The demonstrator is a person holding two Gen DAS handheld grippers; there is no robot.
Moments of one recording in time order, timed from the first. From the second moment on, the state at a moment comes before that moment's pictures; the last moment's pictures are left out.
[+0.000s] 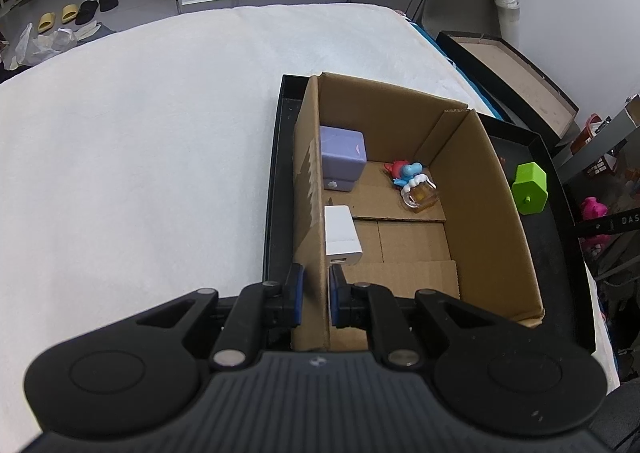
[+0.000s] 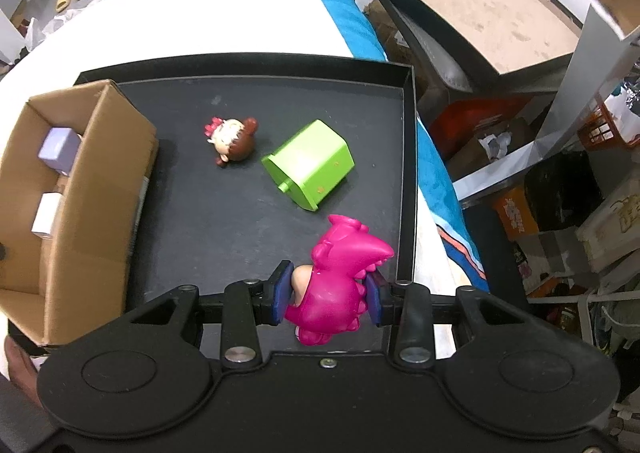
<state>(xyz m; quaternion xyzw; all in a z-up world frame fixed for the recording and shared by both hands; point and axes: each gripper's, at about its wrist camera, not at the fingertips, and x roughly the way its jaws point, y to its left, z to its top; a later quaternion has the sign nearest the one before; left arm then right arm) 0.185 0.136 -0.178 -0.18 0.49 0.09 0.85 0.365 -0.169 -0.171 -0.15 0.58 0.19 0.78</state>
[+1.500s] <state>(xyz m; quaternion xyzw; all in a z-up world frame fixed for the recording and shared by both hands) 0.173 0.146 -0.175 -0.21 0.47 0.07 0.86 0.305 -0.050 -0.093 -0.21 0.51 0.30 0.78</state>
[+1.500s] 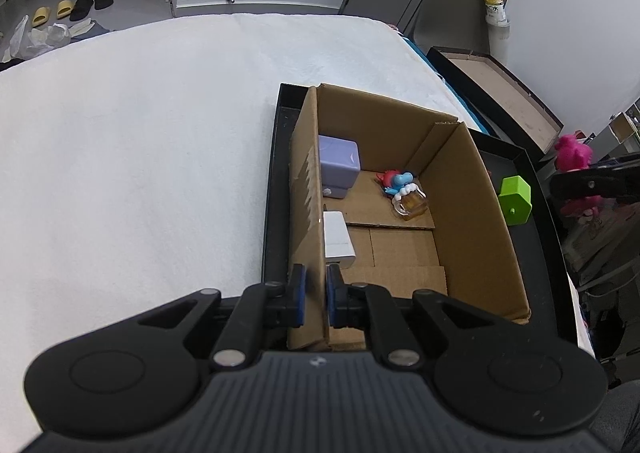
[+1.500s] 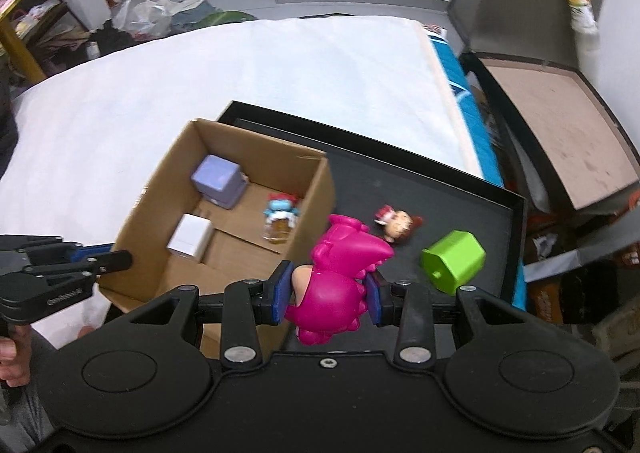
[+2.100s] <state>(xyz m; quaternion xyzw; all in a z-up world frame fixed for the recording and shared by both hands) 0.173 0.149 -0.176 -0.21 0.47 0.08 0.85 0.294 0.016 -0.118 -0.21 0.52 0.34 0.75</state>
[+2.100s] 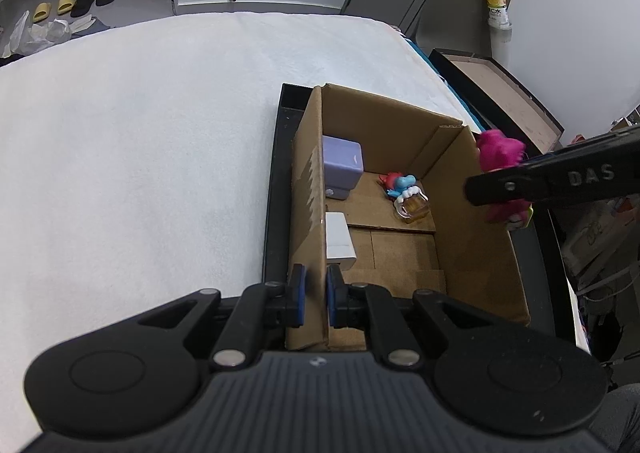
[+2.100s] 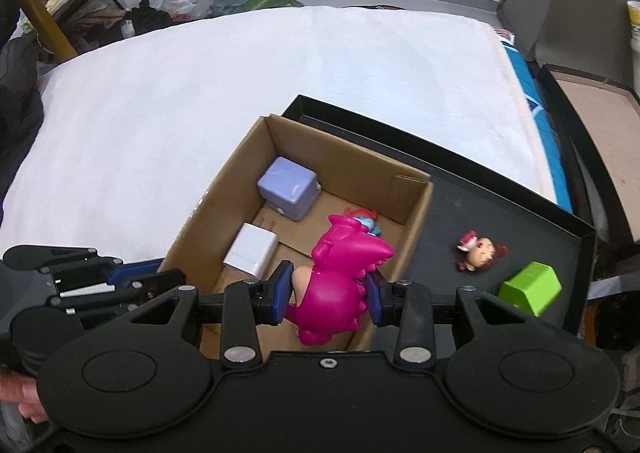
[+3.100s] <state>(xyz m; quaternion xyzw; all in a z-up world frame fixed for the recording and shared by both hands) 0.178 0.146 -0.178 -0.21 0.48 0.08 0.85 0.290 -0.026 -0.102 -0.16 0.49 0.31 0.80</state>
